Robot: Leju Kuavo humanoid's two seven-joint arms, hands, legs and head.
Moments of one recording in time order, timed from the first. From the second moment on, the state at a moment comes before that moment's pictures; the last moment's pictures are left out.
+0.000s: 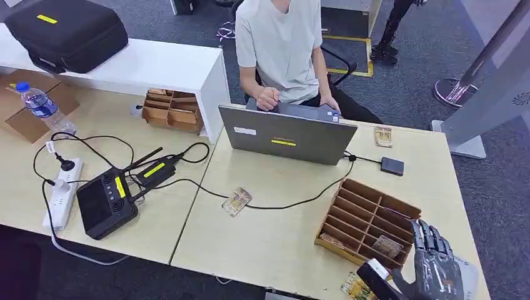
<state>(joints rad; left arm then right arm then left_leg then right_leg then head) -0.07 -0.23 1.14 -0.20 -1.17 -0.08 -0.19 0.24 -0.17 0.19 -1.72 1.24 -0.02 0.19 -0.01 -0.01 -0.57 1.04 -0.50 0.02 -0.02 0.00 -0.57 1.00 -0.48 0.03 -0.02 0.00</state>
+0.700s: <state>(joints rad) -0.07 -0.23 1.14 -0.20 -1.17 -0.08 -0.19 0.24 -0.17 0.19 -1.73 1.24 -0.02 0.19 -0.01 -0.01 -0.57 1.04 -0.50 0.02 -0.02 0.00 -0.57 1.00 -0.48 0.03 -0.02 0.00</state>
